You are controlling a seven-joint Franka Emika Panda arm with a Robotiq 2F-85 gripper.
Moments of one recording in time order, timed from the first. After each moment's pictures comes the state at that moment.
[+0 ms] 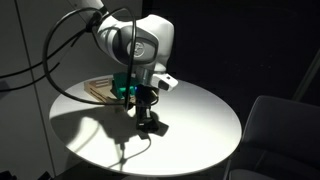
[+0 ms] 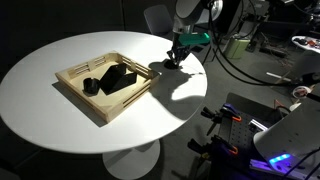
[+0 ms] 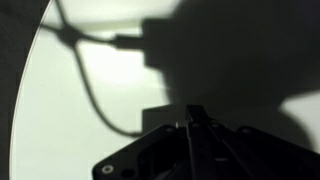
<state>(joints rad) -0.12 0.18 -0.16 -2.22 0.12 2.31 0.29</state>
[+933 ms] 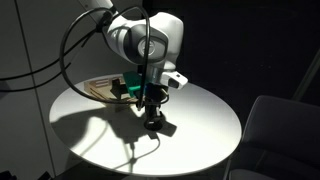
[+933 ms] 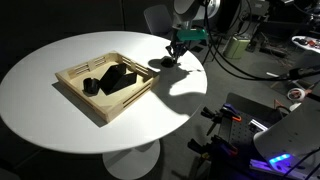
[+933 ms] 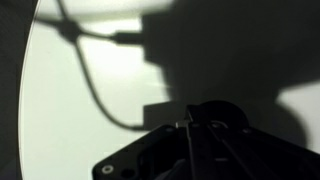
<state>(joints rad) -0.14 0.22 -0.17 -2.15 0.12 2.31 0.29</state>
